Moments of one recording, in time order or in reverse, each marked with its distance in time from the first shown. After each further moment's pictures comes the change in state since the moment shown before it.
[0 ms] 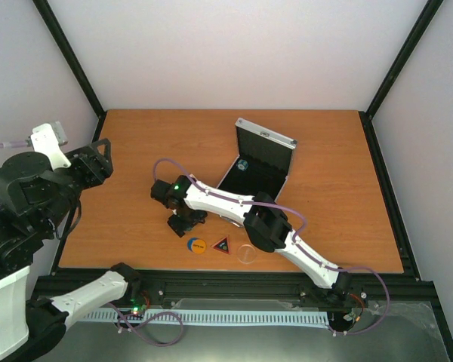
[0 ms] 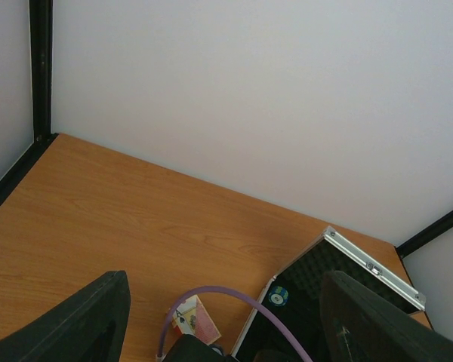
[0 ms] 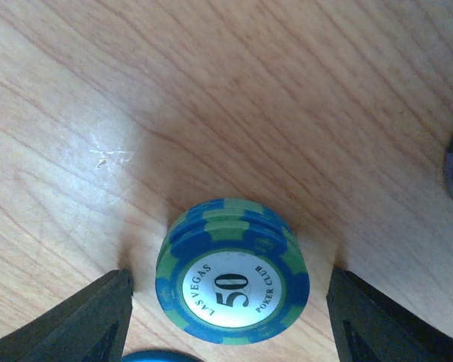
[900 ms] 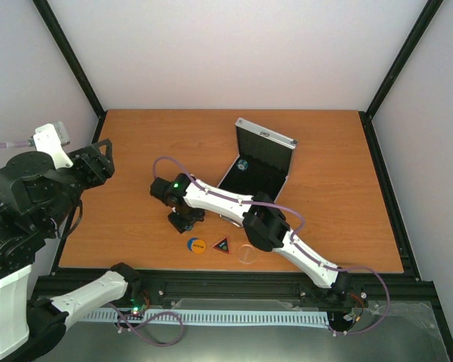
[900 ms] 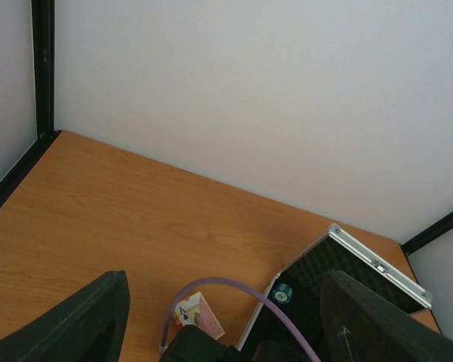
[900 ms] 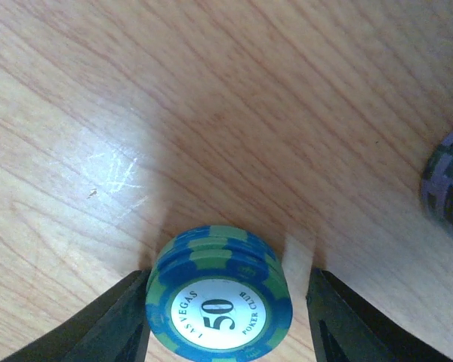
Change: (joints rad) left arm 0.000 -0.002 -0.009 0.000 -0.002 0.000; right arm -0.006 0.034 0.064 -0.021 0.005 0.008
